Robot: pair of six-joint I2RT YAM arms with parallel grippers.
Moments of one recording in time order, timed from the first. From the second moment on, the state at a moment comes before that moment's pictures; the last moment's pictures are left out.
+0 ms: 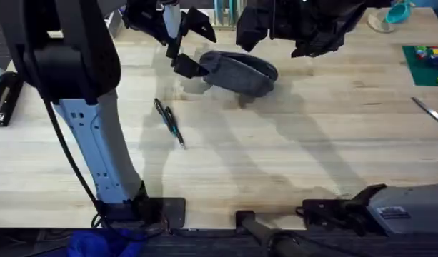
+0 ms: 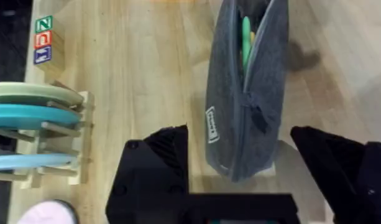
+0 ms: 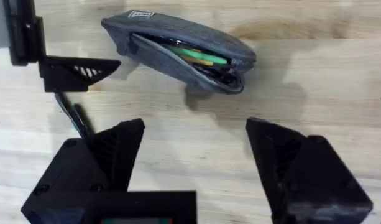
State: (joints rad) left arm 0.01 2.25 1.83 -1.22 0.98 1.86; right arm 0.57 1.59 1.65 -1.18 0.11 0.60
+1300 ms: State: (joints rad) left arm 0.15 2.00 2.03 -1.69 0.90 1.59; right arm 0.52 1.59 1.72 -1.24 0.11 0.47
